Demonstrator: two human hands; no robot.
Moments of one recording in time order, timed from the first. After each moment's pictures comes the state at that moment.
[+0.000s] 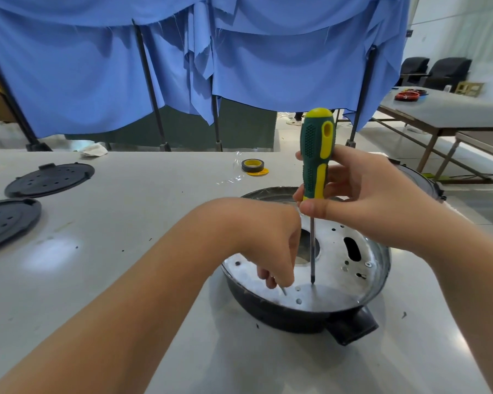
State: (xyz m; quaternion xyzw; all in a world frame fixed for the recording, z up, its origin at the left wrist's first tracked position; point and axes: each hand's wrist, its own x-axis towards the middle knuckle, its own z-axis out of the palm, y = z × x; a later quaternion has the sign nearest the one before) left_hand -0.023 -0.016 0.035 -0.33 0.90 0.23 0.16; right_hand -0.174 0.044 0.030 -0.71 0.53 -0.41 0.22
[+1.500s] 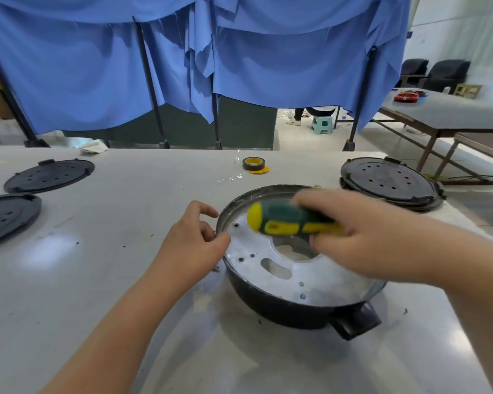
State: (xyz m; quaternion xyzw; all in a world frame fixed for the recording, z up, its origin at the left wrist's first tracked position) left_hand 0.053 -0.047 -0.065 -0.49 0.73 0.30 -0.36; right_hand -0.148 0.067 0.033 -0.77 0.60 -0.18 0.15
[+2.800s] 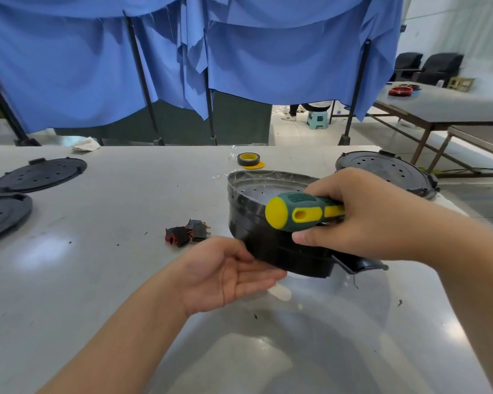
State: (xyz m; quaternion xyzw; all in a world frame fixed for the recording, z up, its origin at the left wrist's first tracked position) left_hand 0.028 -0.025 -0.058 -0.34 0.33 0.87 -0.15; right_hand -0.161 0.059 0.031 -0.77 0.58 -0.22 0.13
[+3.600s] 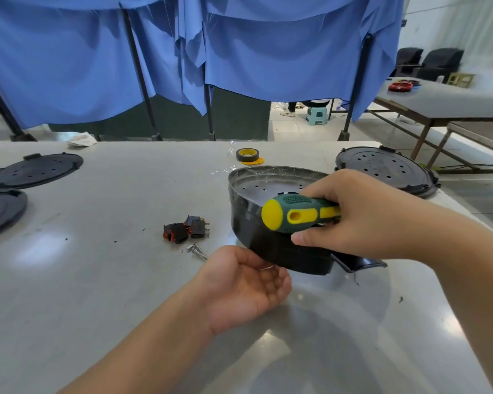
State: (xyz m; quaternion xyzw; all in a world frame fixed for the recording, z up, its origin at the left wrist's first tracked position) left_hand 0.007 -0.006 -0.078 -0.29 0.19 0.92 -0.20; right_hand -0.161 0.055 0.026 -0.77 0.60 -0.19 0.12
